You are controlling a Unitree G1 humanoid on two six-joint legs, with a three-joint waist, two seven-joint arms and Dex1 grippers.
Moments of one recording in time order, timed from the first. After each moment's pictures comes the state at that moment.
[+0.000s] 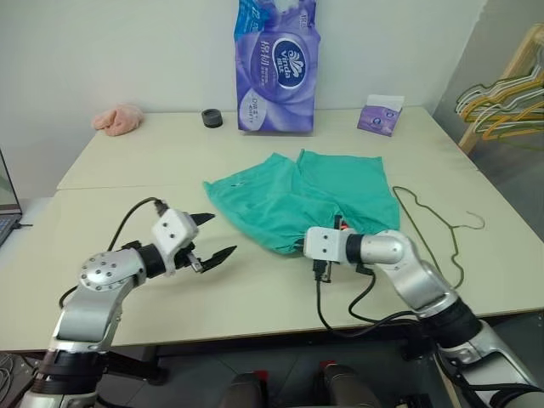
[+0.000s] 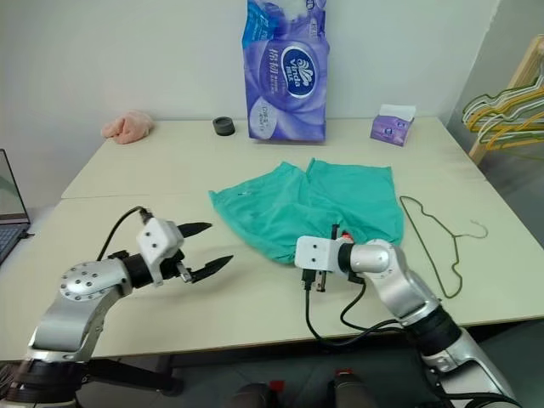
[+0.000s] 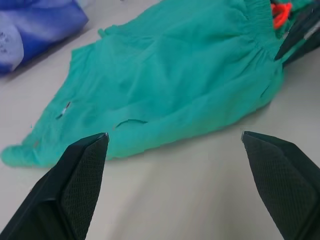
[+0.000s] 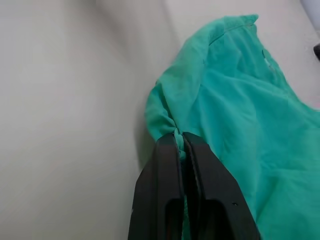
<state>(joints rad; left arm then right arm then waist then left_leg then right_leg) -0.15 0.70 0.05 -0.10 -0.22 0.11 -0.88 -0.48 -0.49 0.41 -0.18 -0.20 0.25 0.93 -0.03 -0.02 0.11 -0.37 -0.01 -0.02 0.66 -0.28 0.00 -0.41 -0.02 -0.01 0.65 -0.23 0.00</state>
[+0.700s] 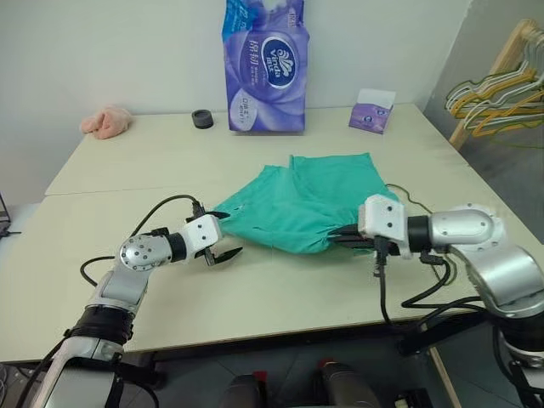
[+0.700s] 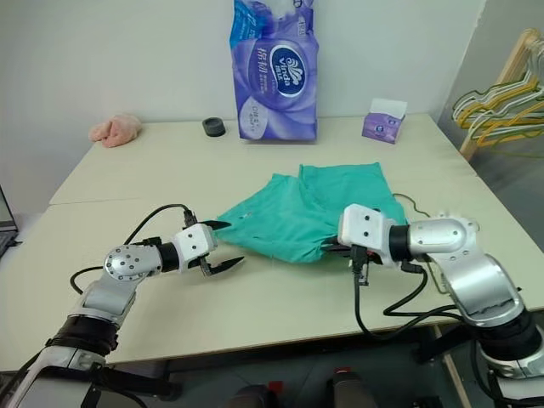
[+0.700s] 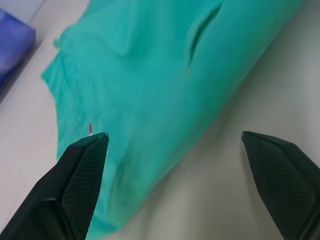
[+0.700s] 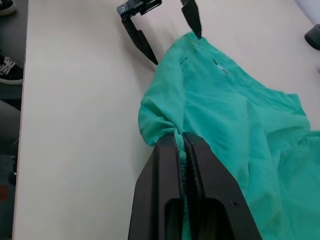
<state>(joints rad) -0.43 0.68 -0.13 0.49 0.09 -0.31 -0.84 -0.47 -0.78 0.12 -0.50 0.22 0.62 1.10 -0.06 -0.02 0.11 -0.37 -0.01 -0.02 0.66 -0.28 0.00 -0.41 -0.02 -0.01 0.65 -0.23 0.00</state>
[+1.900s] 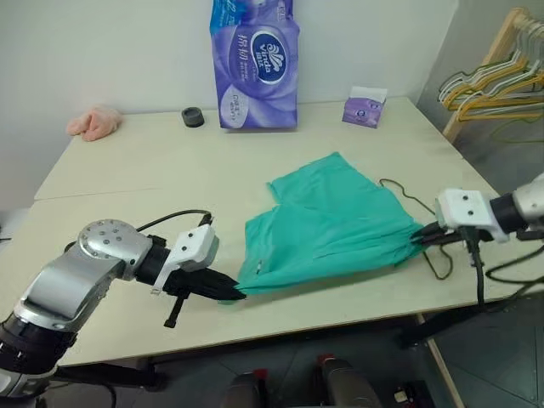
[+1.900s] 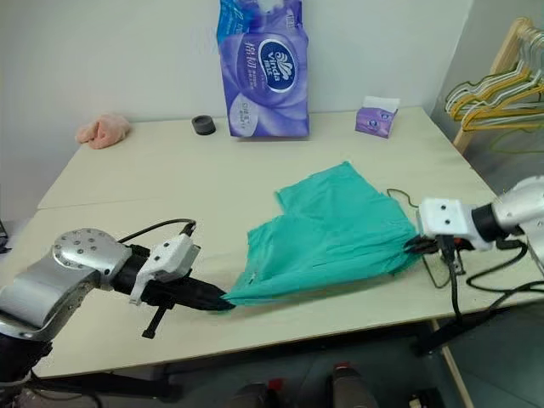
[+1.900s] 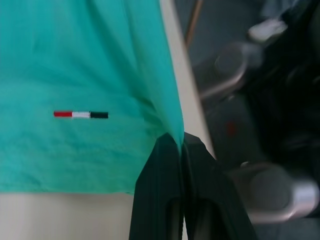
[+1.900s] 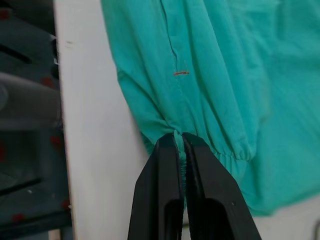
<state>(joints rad) -0.36 0.98 -0.12 -0.34 -0.57 0.60 -1.41 -0.67 -1.12 0.20 0.06 0.15 0.19 1.48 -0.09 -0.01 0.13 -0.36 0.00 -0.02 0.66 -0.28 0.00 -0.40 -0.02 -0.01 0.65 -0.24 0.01</state>
